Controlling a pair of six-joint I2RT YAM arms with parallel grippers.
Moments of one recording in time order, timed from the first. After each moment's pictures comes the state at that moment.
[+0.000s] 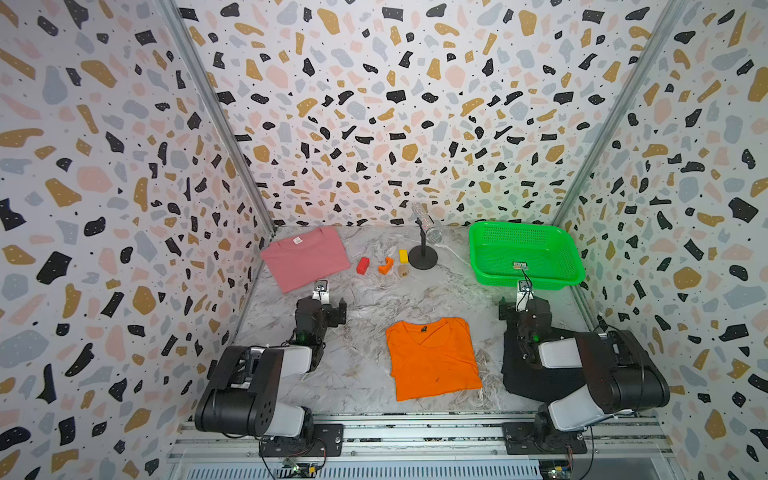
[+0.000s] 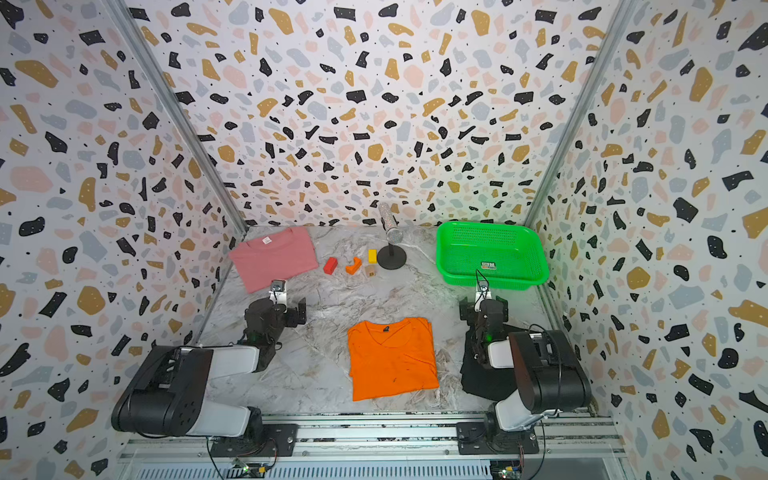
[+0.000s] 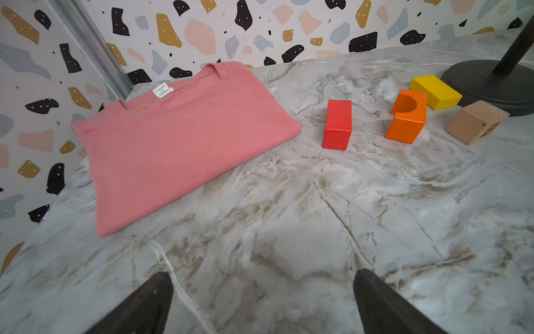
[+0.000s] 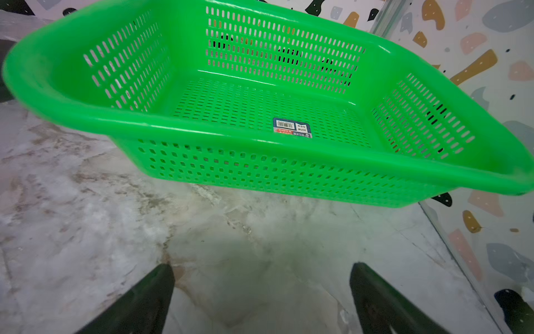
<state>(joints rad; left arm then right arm) -0.09 1.43 0.32 0.70 -0.09 0.07 0.08 1.53 0.31 0.83 0.21 -0.11</state>
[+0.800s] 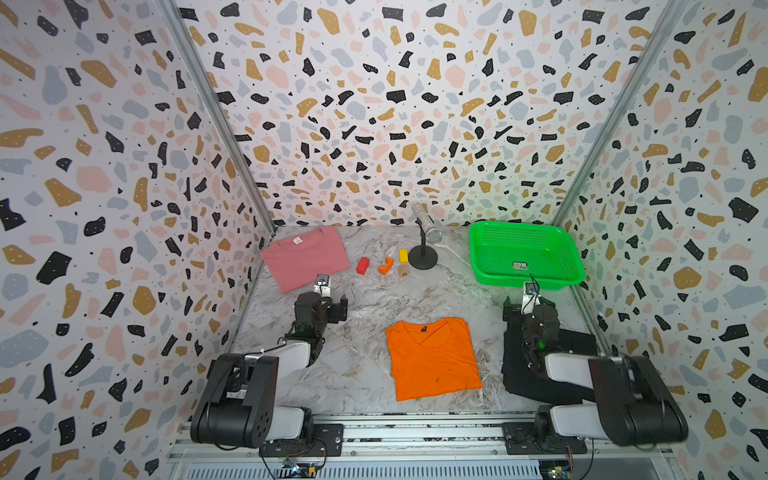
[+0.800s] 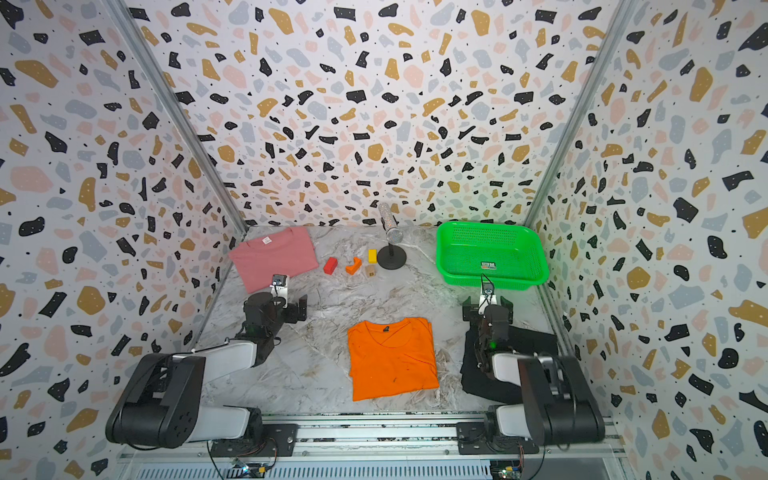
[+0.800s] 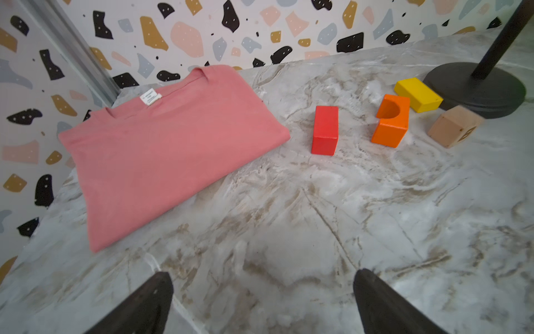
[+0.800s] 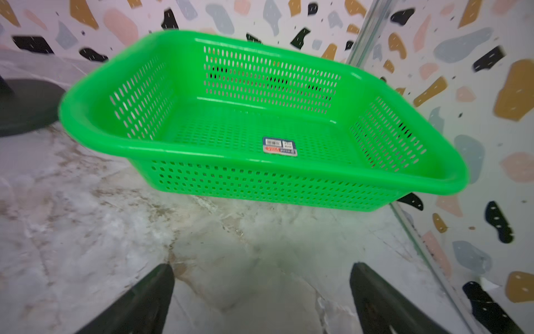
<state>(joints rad) -0.09 1.36 0.44 0.48 -0.01 0.09 0.08 1.21 0.22 0.75 0.22 -0.10</state>
